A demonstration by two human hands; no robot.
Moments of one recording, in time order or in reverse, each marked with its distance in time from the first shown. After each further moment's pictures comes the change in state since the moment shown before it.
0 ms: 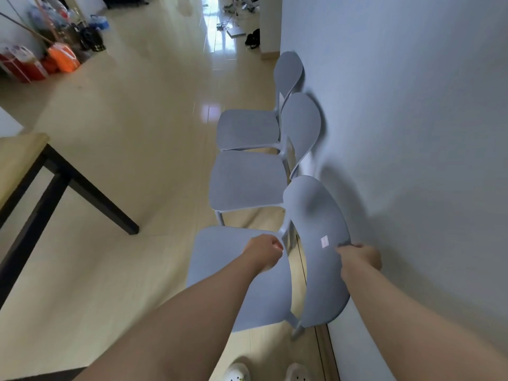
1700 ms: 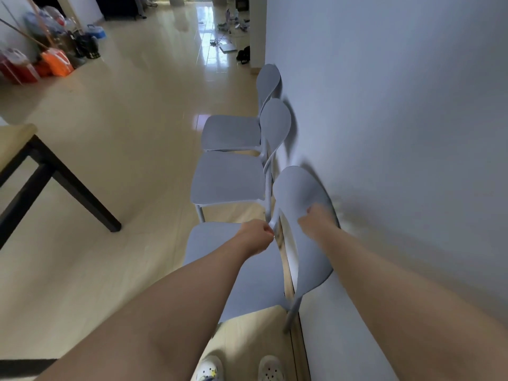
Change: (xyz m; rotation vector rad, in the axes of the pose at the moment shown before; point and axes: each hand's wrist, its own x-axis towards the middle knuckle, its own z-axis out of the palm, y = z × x) left_hand -0.047 0.036 0.052 -0.082 0.067 0.072; right_hand -0.051 -0.034 -0.063 -0.725 -0.312 -0.500
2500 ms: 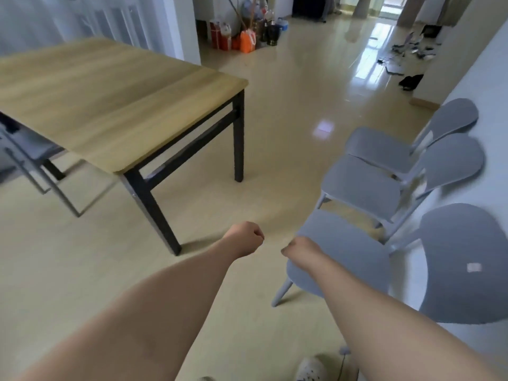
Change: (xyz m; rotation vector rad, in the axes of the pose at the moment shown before) left_hand -0.211 -0.270 -0.080 -0.308 0.394 -0.335; right_hand -0.206 -0.106 0.239 -0.427 -0.503 -0.427
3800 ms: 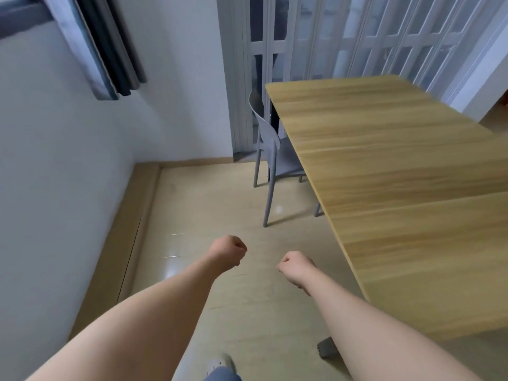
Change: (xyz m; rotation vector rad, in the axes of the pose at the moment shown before) left_hand 0.011 -0.443 -0.466 -0.562 0.628 -0.663; right_hand 0.087 -0.616 0.319 -0.487 -0.454 -0.613
